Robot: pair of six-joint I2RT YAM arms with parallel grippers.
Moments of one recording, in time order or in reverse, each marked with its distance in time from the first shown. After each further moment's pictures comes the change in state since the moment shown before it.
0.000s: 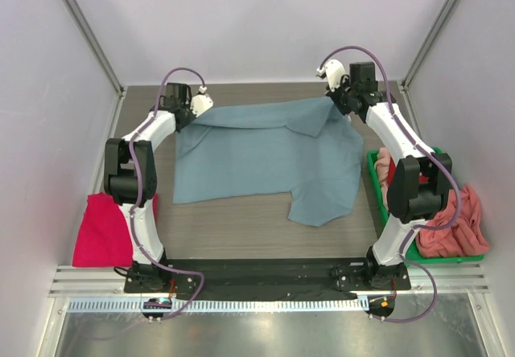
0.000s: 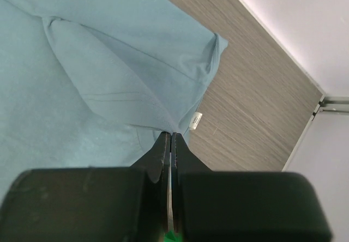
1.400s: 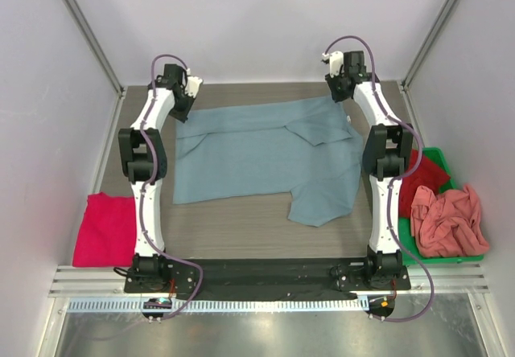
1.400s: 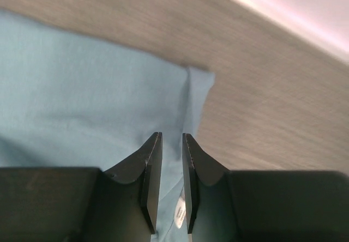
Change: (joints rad) left arm 0.060 0.401 0.669 -0.504 0.187 -0.484; right arm -0.066 0.630 0.666 -0.173 0.010 0.218
